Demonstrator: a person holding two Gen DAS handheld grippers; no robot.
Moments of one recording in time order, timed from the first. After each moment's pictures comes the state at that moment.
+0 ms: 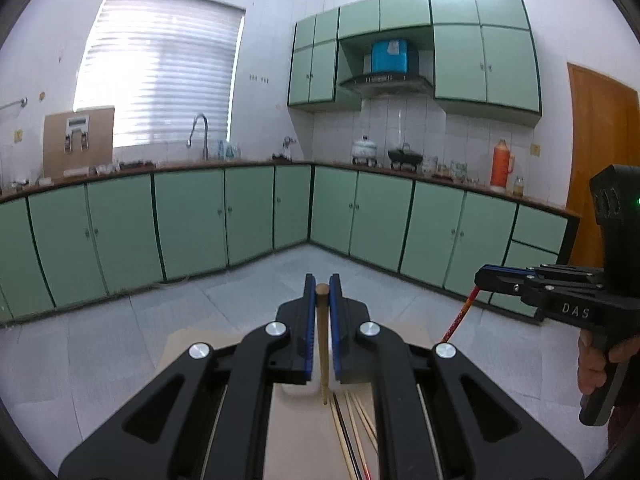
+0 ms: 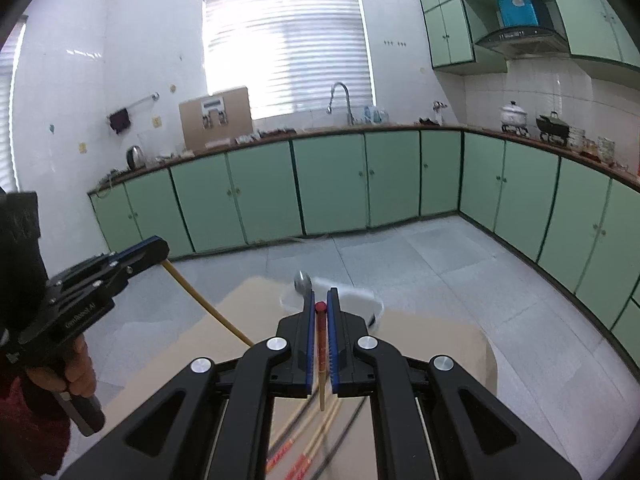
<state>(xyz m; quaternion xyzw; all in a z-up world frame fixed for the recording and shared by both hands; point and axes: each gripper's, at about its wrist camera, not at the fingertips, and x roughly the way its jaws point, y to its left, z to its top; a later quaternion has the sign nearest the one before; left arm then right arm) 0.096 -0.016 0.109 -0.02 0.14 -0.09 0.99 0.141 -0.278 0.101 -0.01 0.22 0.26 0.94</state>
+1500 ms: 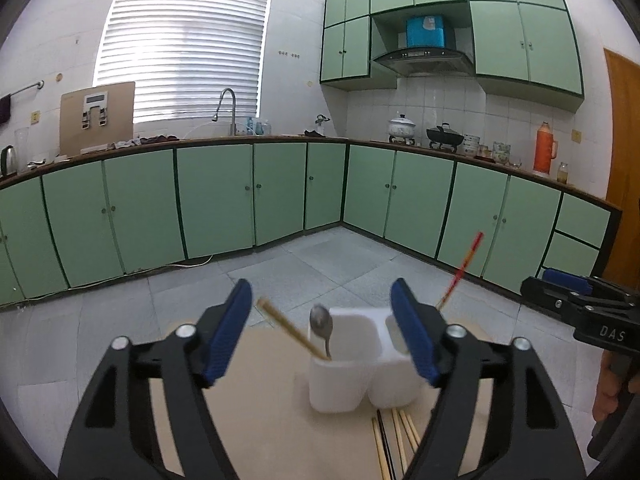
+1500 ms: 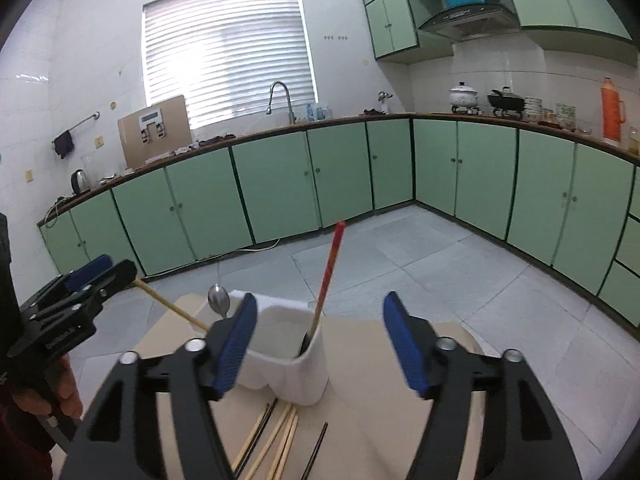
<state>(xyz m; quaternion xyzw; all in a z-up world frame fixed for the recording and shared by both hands) 0.189 -0.003 0.029 -0.02 0.17 -0.03 0.98 0.211 -0.291 0.013 0.04 0.23 0.17 0.96</state>
